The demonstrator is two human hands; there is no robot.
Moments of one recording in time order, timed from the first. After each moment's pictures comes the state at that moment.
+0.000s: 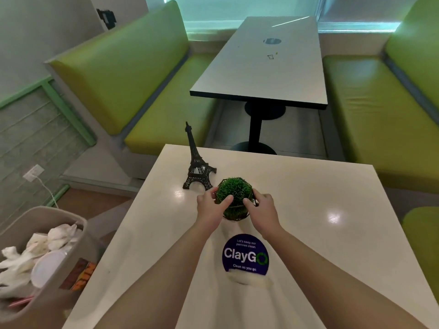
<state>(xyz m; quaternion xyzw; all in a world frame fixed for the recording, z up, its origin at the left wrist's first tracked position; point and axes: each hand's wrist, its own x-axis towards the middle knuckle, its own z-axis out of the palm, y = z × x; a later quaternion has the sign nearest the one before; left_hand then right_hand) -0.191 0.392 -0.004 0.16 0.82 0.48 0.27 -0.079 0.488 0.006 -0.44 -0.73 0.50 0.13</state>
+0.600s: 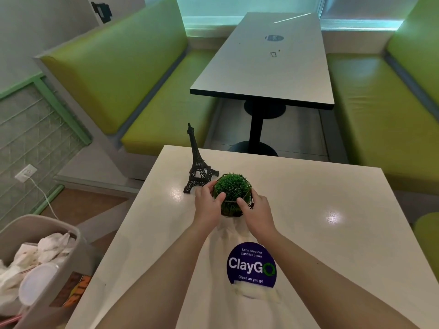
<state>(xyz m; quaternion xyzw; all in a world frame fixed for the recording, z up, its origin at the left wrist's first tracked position) -0.226 0.402 -0.011 0.22 0.83 0.46 0.20 -0.117 0.488 -0.016 -0.43 -0.75 0.49 0.13</state>
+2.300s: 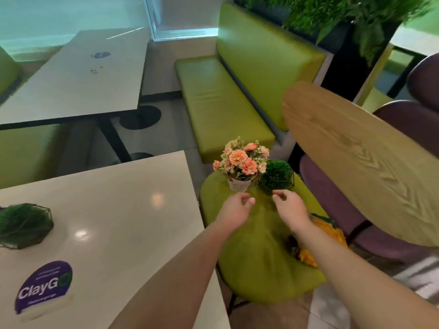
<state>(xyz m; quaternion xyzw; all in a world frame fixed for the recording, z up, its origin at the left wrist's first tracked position) 0.289 0.674 0.023 0.51 0.71 0.27 0.41 0.443 0.722 0.032 -0.69 -0.61 0.33 0.19</state>
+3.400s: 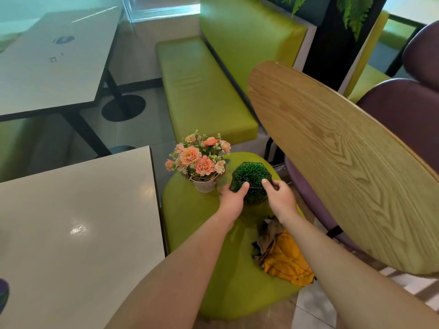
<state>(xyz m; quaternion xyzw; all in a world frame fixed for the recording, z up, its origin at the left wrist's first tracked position) 0.389 0.770 -0.033 0.20 0.70 0.42 0.55 0.515 0.792 0.005 -0.68 -0.52 0.44 0.28</state>
